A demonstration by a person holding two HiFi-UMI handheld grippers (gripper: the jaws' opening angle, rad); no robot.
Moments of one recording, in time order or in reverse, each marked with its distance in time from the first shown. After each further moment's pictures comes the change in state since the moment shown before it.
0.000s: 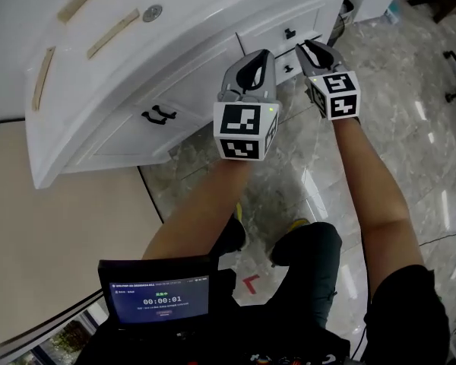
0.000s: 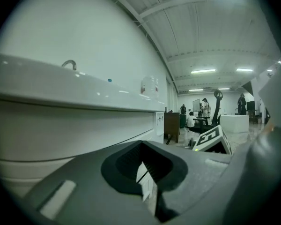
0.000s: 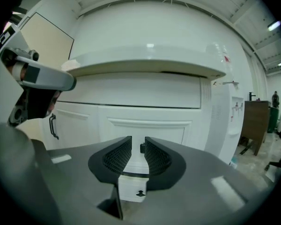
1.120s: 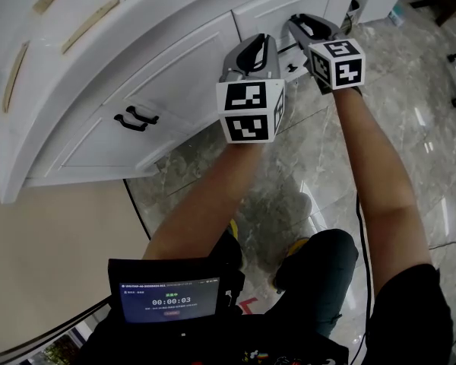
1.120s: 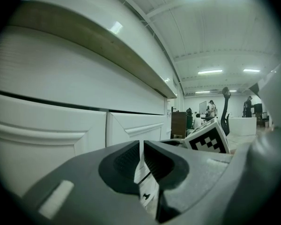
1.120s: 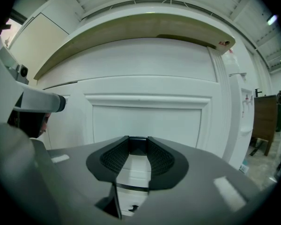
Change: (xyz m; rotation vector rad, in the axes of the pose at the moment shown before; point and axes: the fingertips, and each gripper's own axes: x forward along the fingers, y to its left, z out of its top) left arm 0.052 0.036 -0.090 -0.053 -0.021 0.065; right arm 0.088 -0.018 -0.043 0.004 -0.058 0.050
